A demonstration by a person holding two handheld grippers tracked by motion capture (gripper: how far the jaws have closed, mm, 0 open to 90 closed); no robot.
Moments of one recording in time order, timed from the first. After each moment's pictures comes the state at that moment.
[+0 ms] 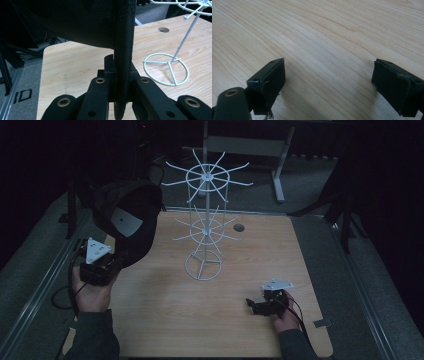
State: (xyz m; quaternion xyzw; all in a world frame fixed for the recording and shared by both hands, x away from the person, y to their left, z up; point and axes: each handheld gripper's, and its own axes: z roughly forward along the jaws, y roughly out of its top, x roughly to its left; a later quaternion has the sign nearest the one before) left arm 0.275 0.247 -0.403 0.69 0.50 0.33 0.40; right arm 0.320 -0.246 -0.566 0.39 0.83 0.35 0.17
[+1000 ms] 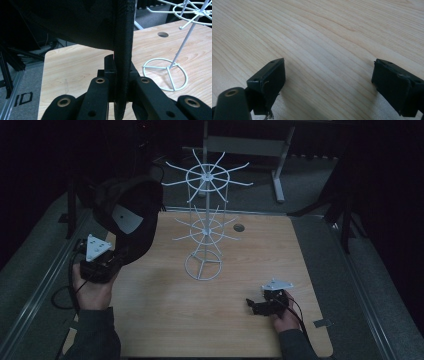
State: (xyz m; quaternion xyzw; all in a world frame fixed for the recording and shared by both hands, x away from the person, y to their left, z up) left arm 0.275 0.243 -0.393 0.69 0.50 0.34 0.41; right arm 0.320 -0.246 -0.566 0.39 0.83 0.35 0.17
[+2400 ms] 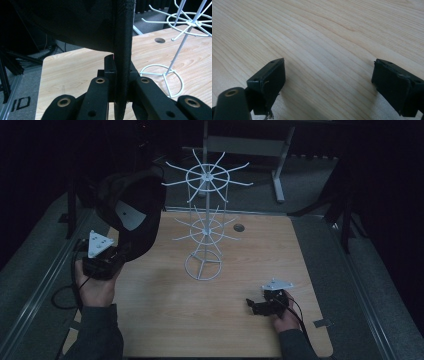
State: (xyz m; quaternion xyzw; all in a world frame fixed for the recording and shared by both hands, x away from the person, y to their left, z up) left arm 0.278 0.235 -0.383 0.68 0.49 0.34 0.42; right arm 0.320 -0.246 -0.566 0.39 0.83 0.35 0.17
